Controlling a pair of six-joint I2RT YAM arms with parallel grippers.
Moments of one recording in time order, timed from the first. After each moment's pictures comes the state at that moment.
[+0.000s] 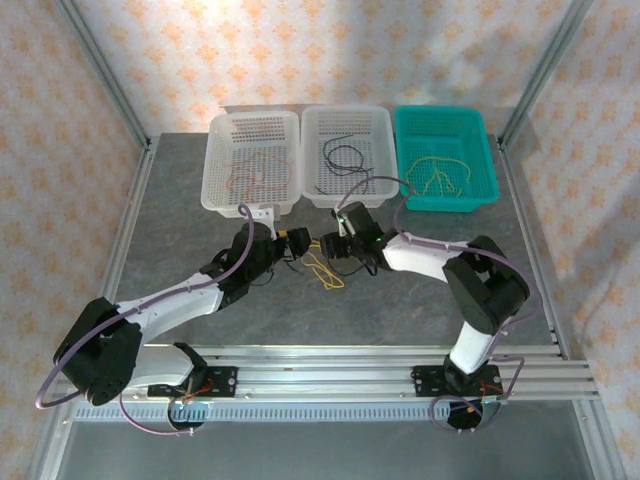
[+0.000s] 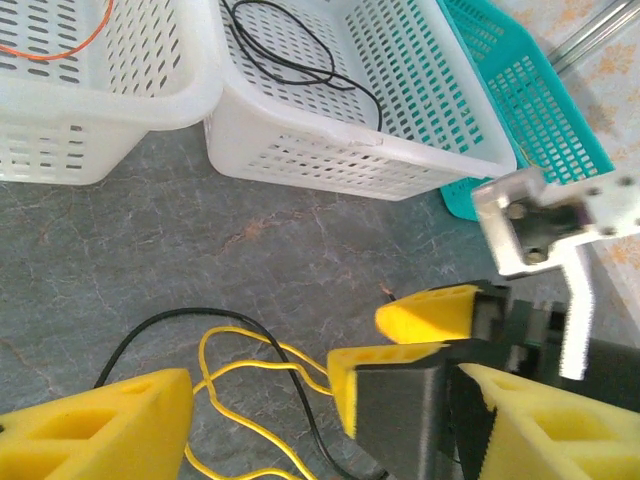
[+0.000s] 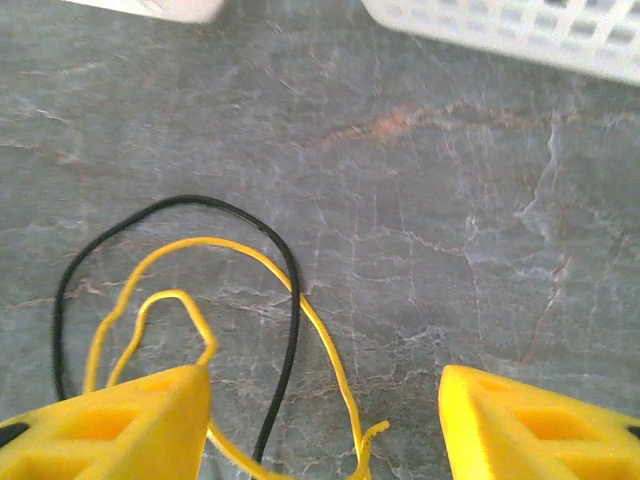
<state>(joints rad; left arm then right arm) -0.59 1.26 0.60 0.23 -0.08 -0.68 0.67 1.69 0.96 -0.08 -0.02 0.28</state>
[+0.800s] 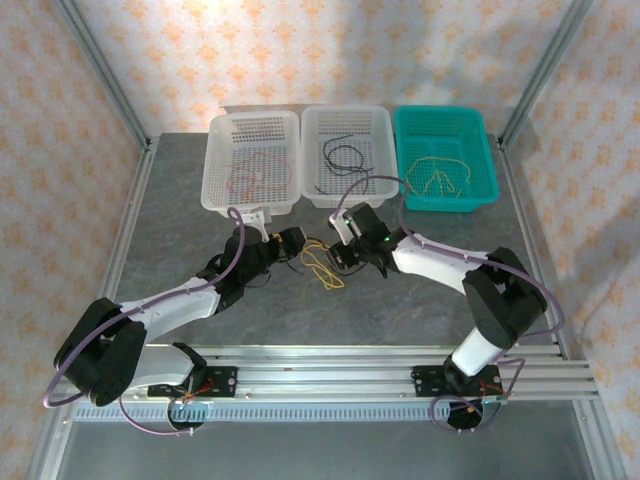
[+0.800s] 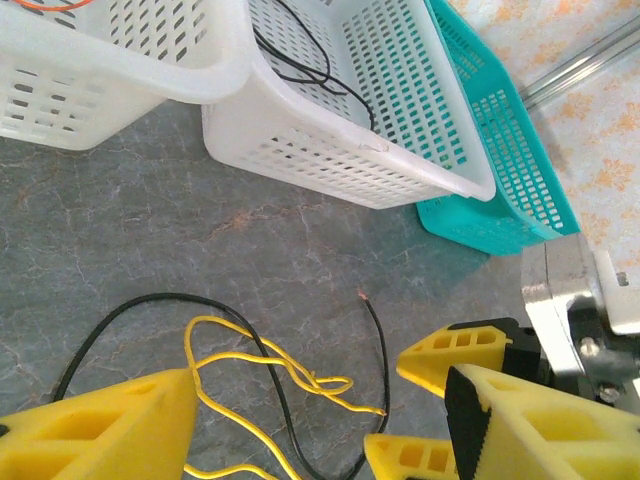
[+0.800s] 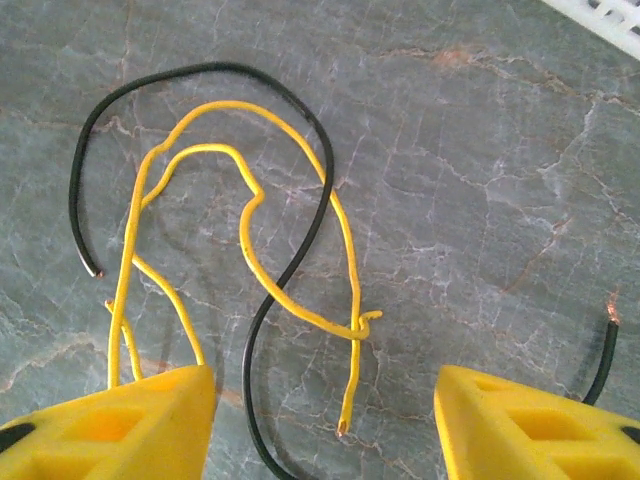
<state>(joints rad) -0.54 1.27 0.52 0.36 0.01 -0.80 0.69 1.62 0.98 -0.30 -0.05 -0.02</state>
